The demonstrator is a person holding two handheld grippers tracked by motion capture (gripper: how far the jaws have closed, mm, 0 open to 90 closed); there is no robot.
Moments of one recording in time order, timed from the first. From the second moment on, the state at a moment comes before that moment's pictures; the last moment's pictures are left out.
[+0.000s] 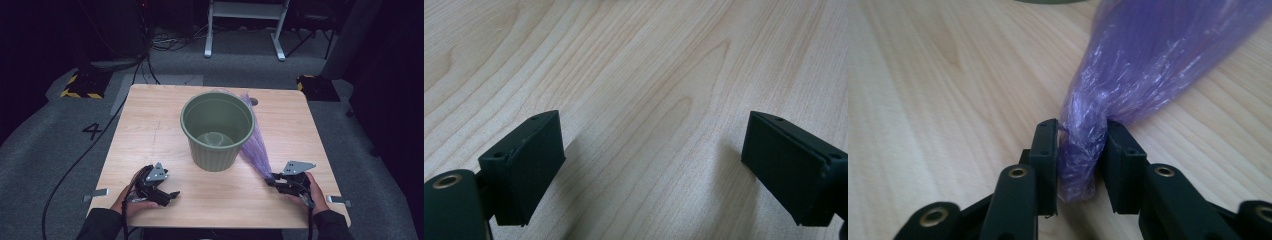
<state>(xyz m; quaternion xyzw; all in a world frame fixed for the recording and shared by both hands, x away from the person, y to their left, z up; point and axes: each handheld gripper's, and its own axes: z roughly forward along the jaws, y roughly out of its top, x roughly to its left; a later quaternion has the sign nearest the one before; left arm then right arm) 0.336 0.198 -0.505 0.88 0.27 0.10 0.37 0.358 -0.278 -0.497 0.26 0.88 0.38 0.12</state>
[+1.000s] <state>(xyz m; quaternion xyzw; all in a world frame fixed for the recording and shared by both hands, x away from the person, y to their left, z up) 0.336 0.198 -0.505 0.88 0.27 0.10 0.37 0.330 -0.216 -0.500 0.21 0.89 0.40 0.10</state>
